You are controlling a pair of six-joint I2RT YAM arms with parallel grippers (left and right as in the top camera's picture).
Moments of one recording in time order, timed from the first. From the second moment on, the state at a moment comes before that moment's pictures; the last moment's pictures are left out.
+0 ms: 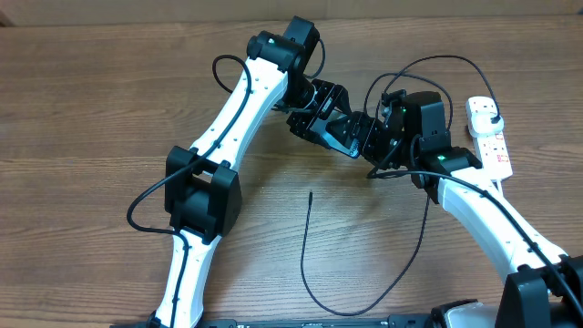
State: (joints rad) left arm -0.46 2.34 2.25 -1.32 0.69 -1.41; right arm 0.24 1.50 0.93 -0.20 -0.56 0.75
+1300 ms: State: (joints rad) left arm -0.48 2.34 2.25 -1.32 0.64 -1.42; right arm 0.24 1.50 0.93 -0.21 -0.49 0.75
